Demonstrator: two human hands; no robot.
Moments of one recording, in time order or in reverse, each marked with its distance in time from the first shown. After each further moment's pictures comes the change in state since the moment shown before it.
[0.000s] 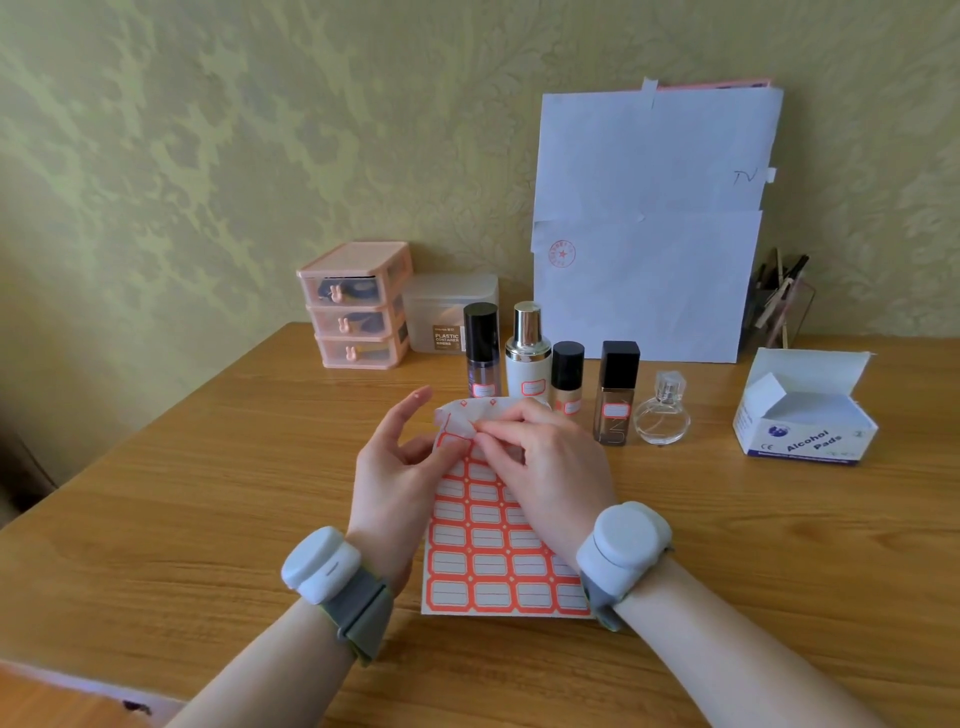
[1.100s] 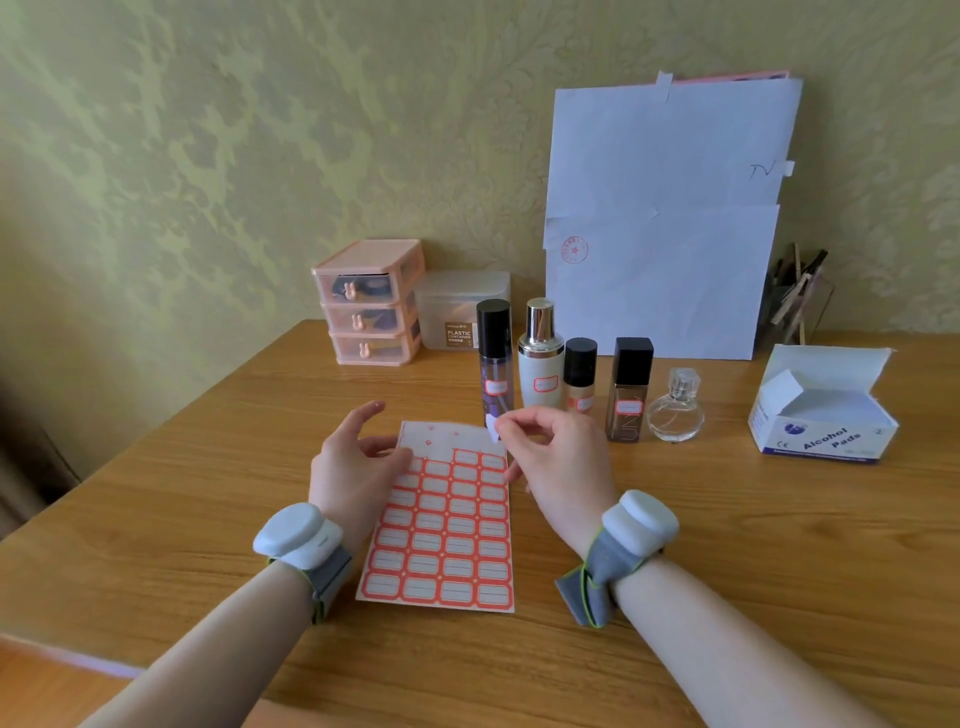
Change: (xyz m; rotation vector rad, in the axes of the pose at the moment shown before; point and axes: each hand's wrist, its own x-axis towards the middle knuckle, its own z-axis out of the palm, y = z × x) left_hand 0.038 -0.021 -0.060 0.564 0.224 -0.045; right_hand 0.003 0.001 0.011 0.535 0.004 0.359
